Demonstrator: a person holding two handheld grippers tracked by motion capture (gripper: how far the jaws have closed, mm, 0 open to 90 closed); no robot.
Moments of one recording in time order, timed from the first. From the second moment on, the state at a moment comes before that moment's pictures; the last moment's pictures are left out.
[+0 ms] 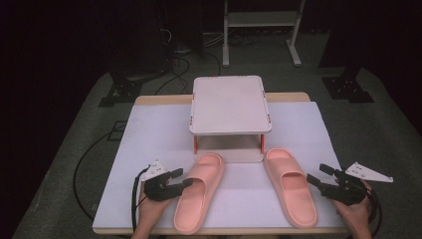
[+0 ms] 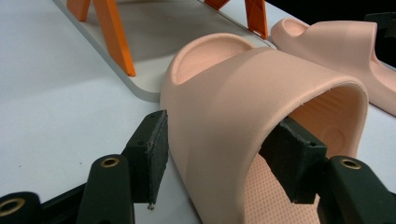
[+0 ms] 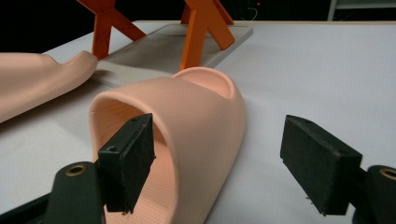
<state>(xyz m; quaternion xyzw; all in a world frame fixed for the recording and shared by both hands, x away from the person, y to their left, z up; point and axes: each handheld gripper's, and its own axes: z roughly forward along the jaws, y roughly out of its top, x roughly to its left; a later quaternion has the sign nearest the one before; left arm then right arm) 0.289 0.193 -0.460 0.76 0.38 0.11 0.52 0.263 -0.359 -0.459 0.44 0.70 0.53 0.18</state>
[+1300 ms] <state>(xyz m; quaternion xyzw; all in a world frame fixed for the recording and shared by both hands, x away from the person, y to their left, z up) 0.284 0.172 -0.462 0.78 0.36 0.14 0.50 0.280 -0.326 -0.469 0.43 0.74 0.48 0.18</state>
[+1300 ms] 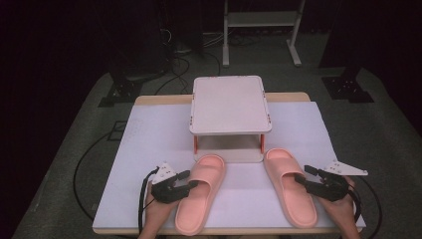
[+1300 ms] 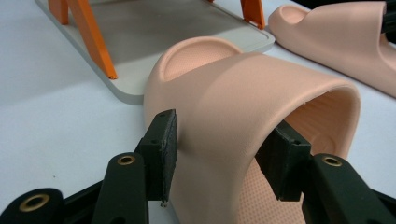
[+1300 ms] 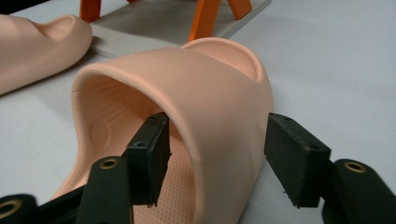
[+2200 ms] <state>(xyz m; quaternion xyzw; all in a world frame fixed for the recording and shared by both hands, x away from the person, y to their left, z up) 0.284 0.171 -0.463 0.78 0.36 0.16 0.49 0.281 -0.313 -0.468 0.45 0.74 0.44 0.23</state>
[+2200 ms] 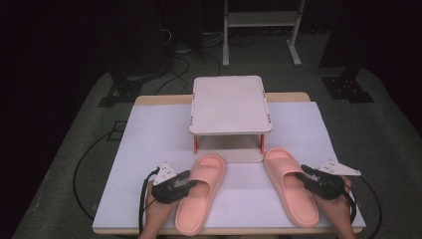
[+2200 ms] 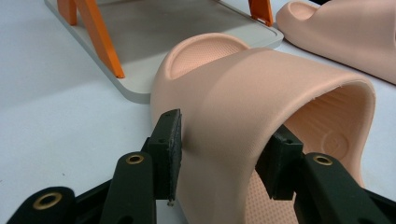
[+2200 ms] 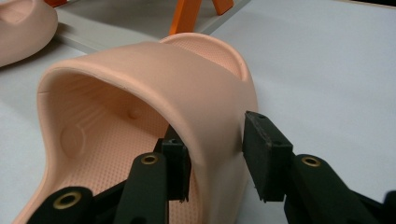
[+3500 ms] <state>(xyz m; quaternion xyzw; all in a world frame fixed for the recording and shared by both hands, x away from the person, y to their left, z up) 0.283 0.180 -0.459 0.76 0.38 0.16 0.50 0.273 -0.295 -0.462 0.41 0.77 0.44 0.21</state>
